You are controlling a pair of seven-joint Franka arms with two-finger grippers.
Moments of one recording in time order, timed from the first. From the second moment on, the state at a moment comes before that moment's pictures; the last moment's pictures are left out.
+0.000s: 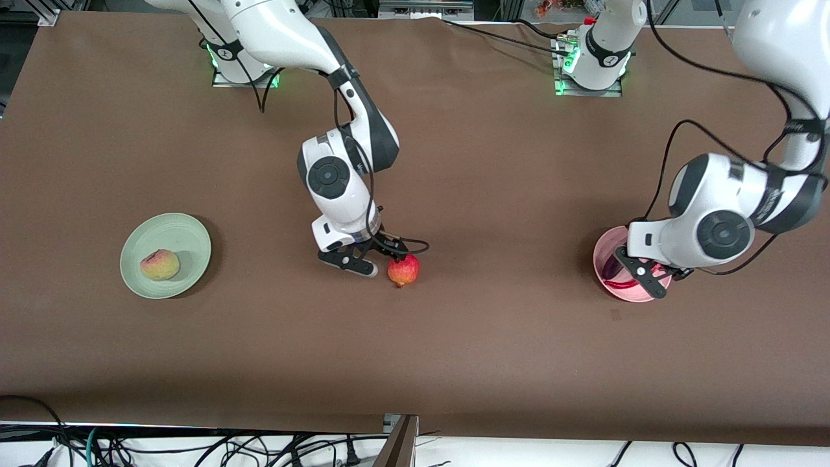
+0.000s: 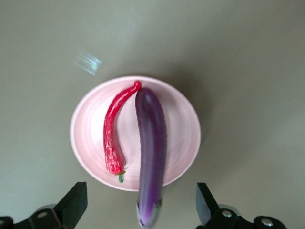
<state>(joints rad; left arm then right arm) 0.31 0.47 -0.46 -1.66 0.37 1.86 0.57 0.90 0.77 -0.34 -1.48 0.40 2.37 0.74</state>
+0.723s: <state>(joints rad) 0.32 0.21 -0.45 -1.39 0.22 1.52 0.14 0.92 0.83 -0.29 -1.48 0.40 2.54 0.75</state>
